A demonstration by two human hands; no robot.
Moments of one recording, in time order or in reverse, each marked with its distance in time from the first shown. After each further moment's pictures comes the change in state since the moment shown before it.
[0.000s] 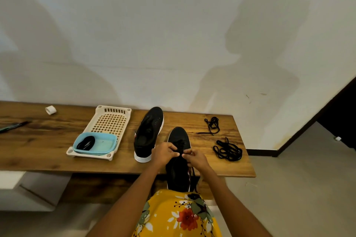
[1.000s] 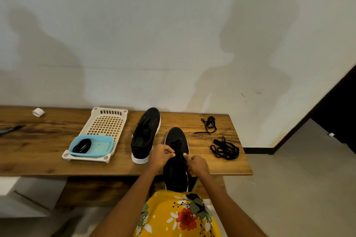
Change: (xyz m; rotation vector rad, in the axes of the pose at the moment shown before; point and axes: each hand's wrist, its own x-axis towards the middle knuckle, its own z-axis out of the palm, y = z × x) left_hand -0.001 -0.008 0.005 -0.006 0.056 0.053; right_hand -0.008 0.008 0.005 -0.359 0.126 0.104
